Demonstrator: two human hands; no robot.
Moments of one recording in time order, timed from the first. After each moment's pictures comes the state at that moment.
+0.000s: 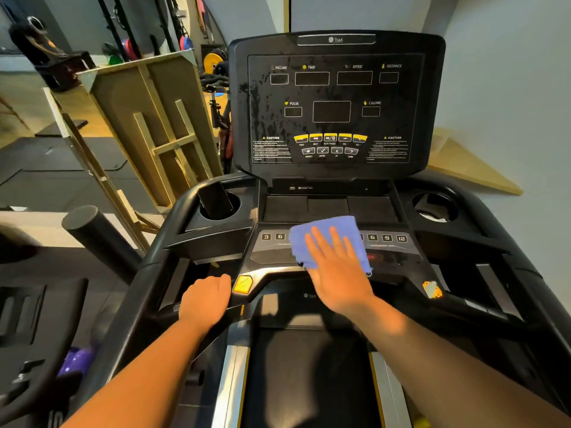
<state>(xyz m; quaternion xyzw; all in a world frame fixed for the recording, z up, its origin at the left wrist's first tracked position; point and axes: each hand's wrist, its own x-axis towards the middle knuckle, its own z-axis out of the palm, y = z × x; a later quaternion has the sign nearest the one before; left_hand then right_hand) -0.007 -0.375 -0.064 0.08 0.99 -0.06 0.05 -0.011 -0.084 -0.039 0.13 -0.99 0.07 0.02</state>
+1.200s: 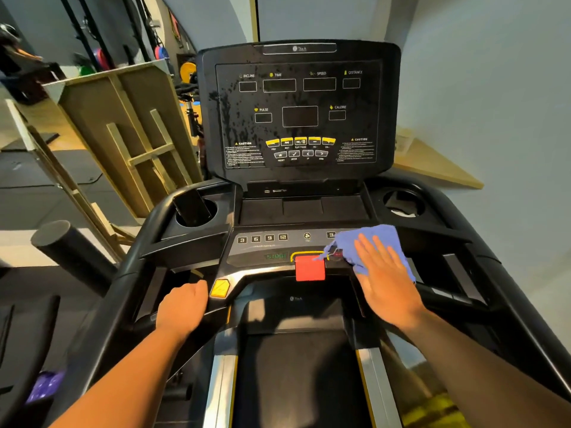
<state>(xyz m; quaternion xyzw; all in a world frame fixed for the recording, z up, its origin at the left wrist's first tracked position) -0.003 -0.366 -0.058 -0.02 1.00 0.06 0.03 0.033 0.038 -0.060 0.02 -0.99 0.06 0.10</state>
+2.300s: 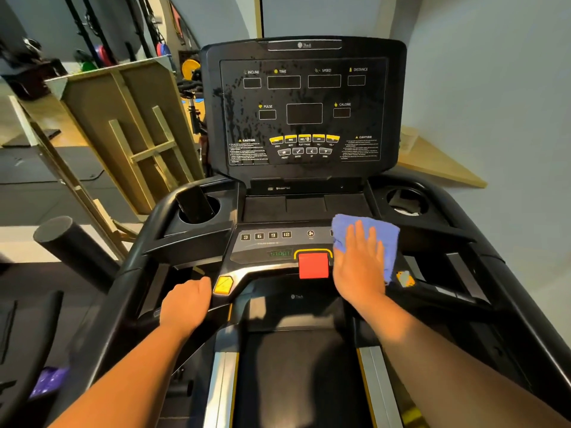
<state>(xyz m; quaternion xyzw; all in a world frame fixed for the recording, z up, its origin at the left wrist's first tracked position) -0.001 -0.368 -0.059 -0.02 0.99 0.09 0.04 0.002 -0.033 -0.043 -0.13 -0.98 0.15 0.10</state>
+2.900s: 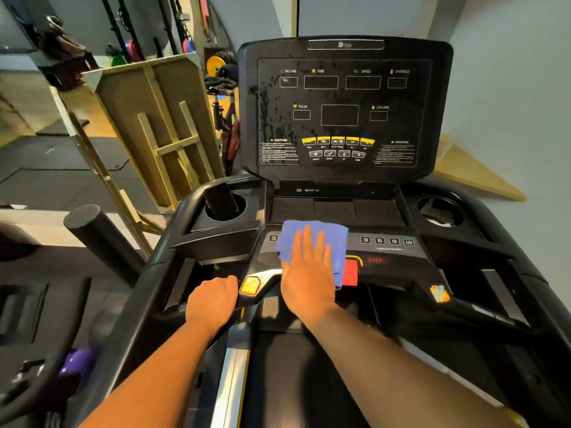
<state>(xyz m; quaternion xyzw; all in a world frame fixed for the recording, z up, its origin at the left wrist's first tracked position) -0.003 -0.368 -0.055 0.04 1.00 -0.03 0.07 -0.011 -0.174 -0.037 0.01 -1.00 0.07 0.05</state>
